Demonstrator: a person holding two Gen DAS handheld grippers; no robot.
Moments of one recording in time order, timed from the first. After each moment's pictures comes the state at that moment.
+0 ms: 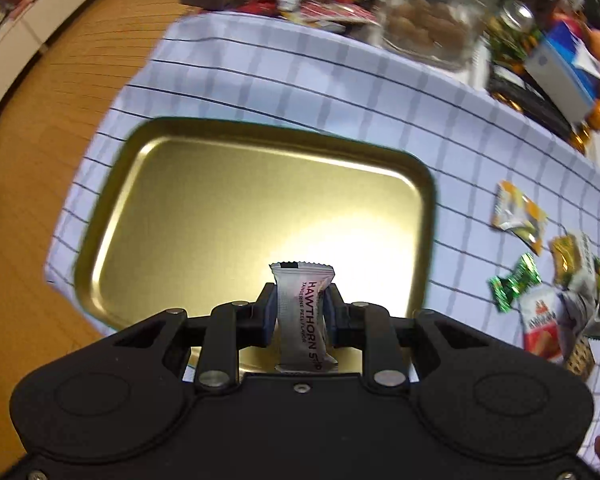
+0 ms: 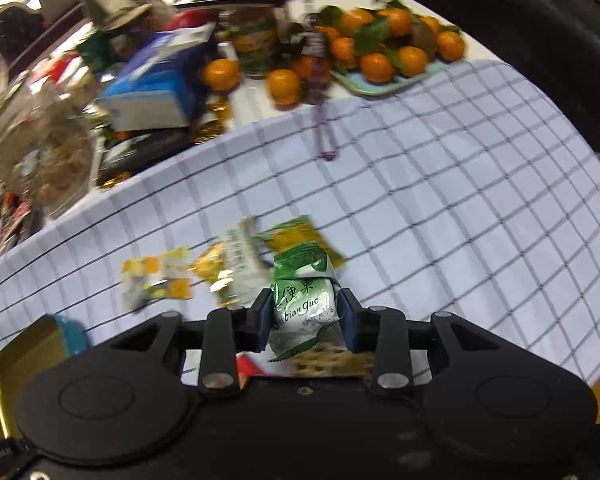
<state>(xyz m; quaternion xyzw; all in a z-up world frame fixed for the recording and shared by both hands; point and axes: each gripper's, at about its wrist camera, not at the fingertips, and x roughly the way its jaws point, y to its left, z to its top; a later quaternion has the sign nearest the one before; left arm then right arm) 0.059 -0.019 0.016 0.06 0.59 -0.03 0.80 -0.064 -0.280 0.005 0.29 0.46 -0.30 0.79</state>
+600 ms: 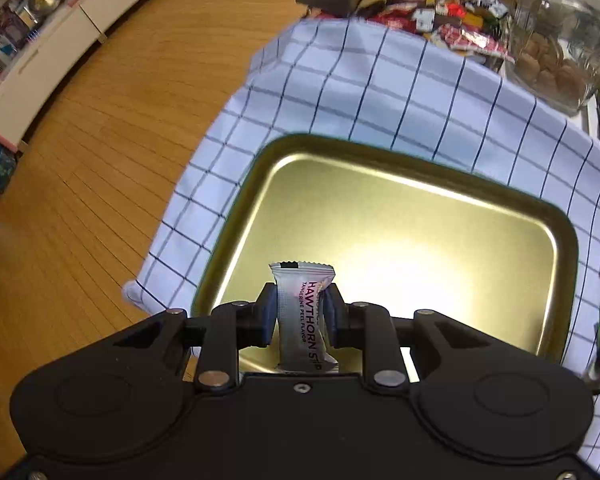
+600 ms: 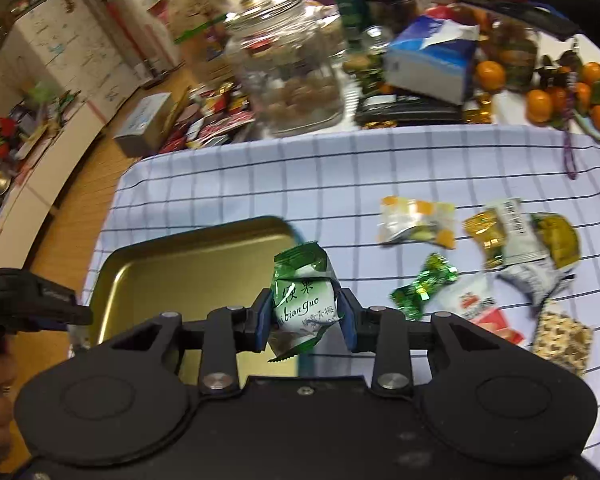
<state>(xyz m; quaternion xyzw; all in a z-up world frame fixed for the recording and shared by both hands) 0.094 0.069 0.003 0.07 0.59 0.04 0.80 -0.028 -0.147 0.023 0.23 0.45 -0.07 0.86</state>
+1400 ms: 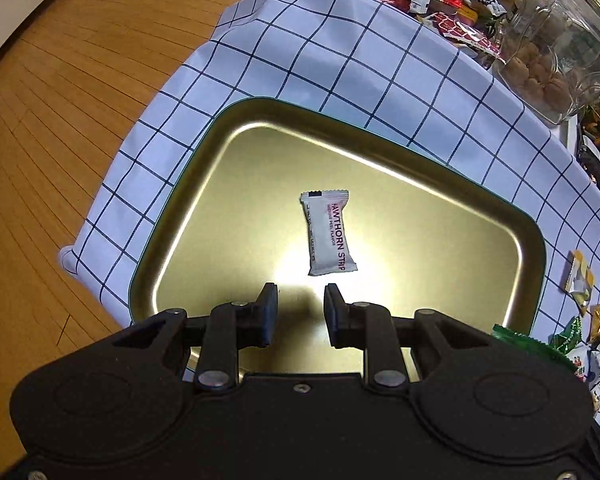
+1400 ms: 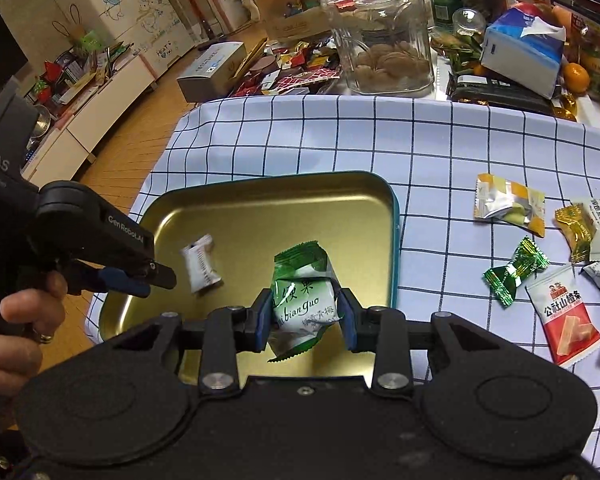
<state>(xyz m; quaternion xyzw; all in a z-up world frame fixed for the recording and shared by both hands) 0.109 0.081 -0.014 -0.02 0.63 -0.01 0.77 -0.017 -0.097 0.008 0.20 0.46 0.01 0.86</state>
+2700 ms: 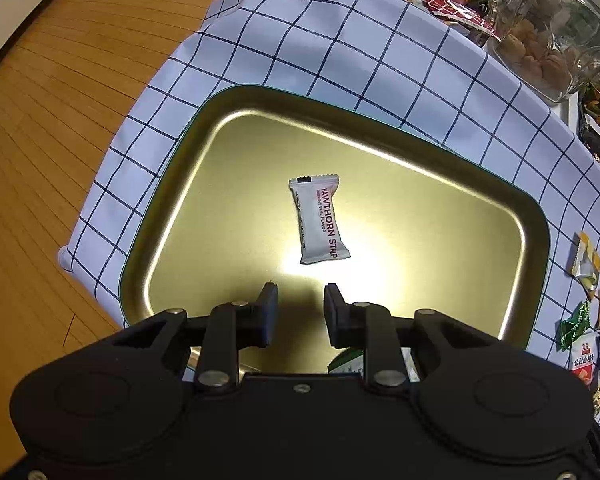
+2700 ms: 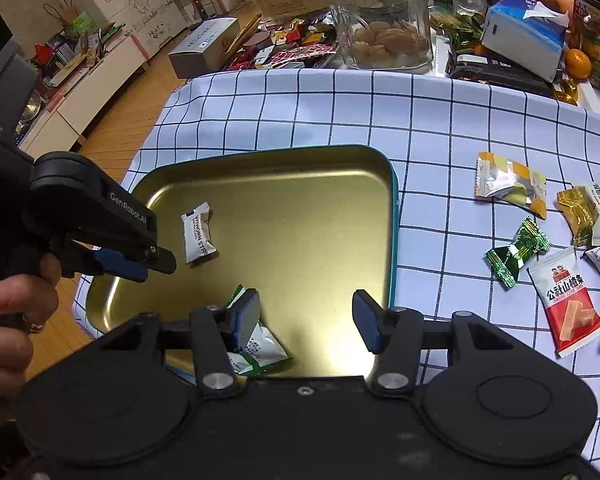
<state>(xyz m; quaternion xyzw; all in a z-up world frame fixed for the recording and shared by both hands) 0.107 0.071 -0.020 0.00 0.64 -0.01 0.77 -0.014 -0.091 -0.002 0.18 0.49 0.00 0.85</state>
